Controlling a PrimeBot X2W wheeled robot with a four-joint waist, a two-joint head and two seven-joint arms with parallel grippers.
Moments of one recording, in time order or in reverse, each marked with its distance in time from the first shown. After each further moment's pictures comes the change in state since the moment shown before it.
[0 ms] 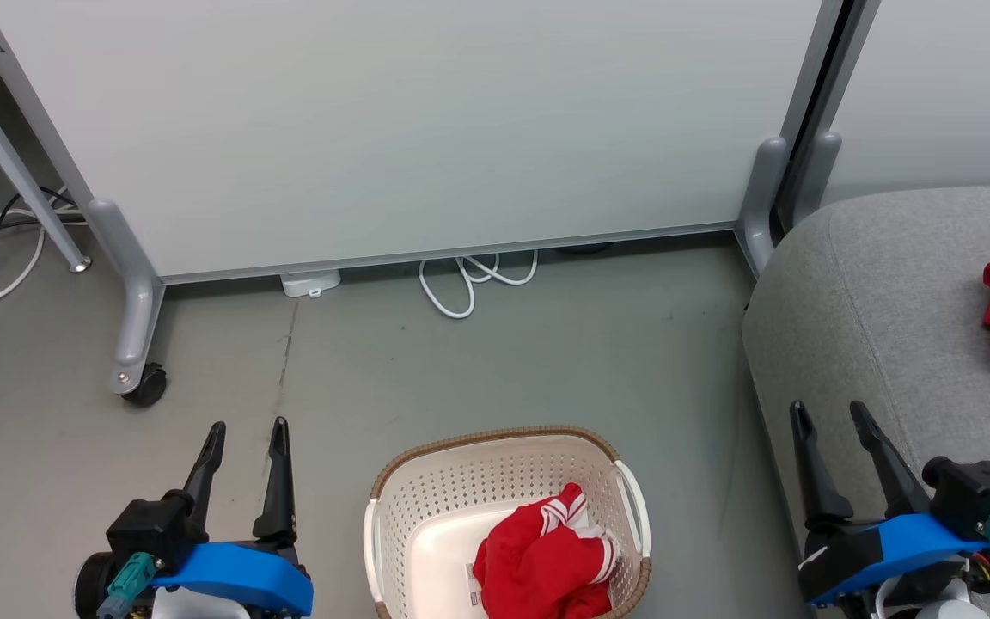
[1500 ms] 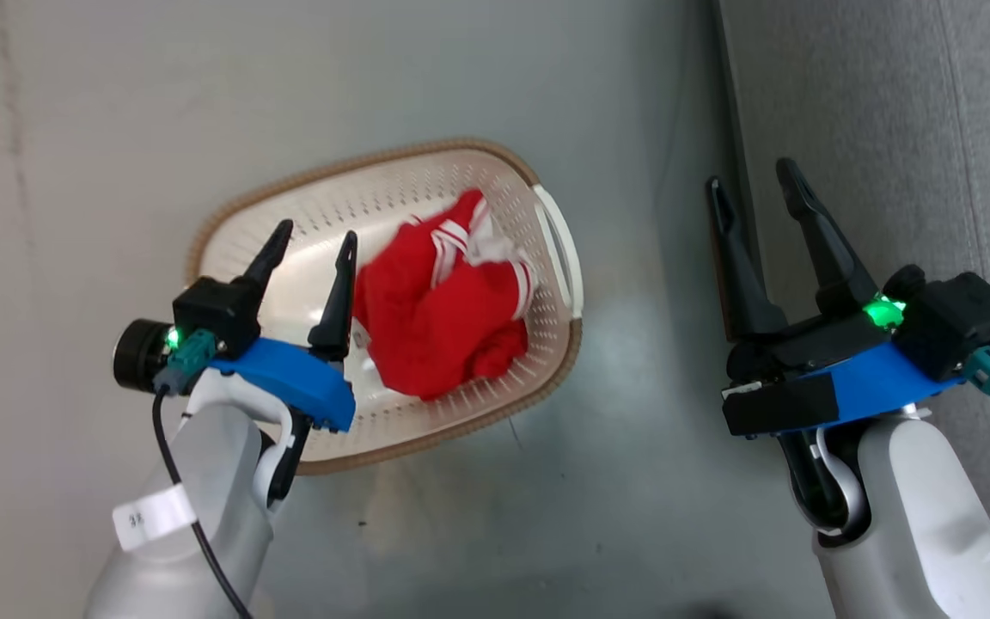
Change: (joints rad) left arm -0.471 0.067 -0.278 0.255 -0.064 0.000 0.000; right arm -0.326 0.007 0.183 -0.150 0.024 0.000 -0.015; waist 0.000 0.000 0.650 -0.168
